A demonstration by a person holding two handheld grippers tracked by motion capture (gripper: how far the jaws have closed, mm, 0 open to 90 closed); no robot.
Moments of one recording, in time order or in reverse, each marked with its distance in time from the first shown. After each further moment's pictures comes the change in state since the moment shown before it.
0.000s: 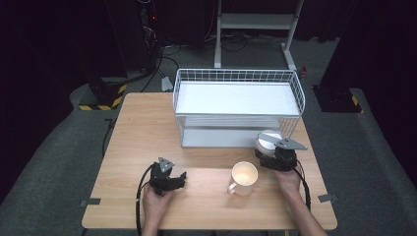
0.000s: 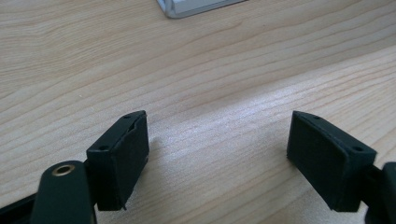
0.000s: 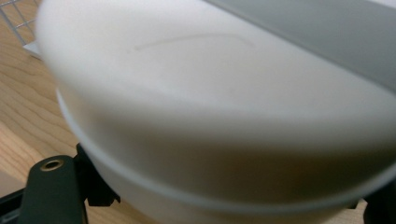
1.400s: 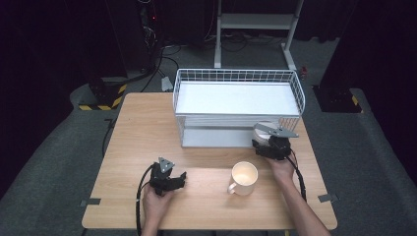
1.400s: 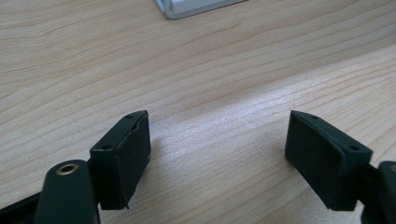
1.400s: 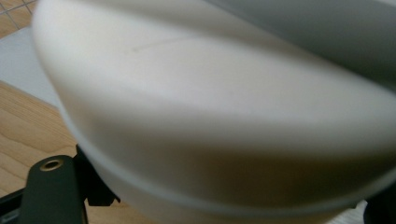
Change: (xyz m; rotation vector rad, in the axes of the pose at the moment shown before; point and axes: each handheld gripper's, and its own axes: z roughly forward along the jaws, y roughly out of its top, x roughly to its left) left arm 0.000 0.000 0.000 -0.002 -0.004 0.005; right arm -0.010 0.018 0.037 0.037 -0.061 0.024
